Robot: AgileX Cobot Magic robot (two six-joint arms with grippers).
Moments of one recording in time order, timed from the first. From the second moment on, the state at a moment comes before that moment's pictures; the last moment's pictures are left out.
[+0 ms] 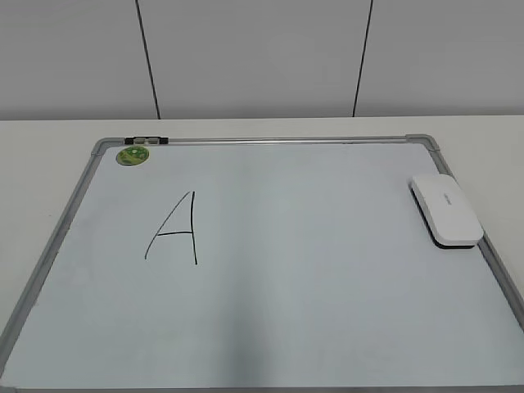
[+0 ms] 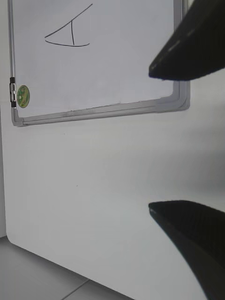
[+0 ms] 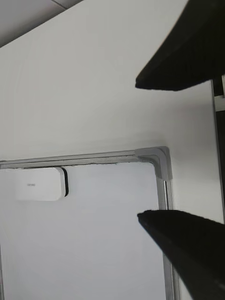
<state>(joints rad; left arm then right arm) -0.04 0.01 -0.51 0.08 1.10 -0.07 -0.06 -0.01 -0.49 -0.02 1.14 -0.01</state>
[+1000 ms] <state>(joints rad) -0.04 0.01 -0.51 0.08 1.10 -0.07 -0.07 -0.02 -0.49 -0.02 1.14 0.00</state>
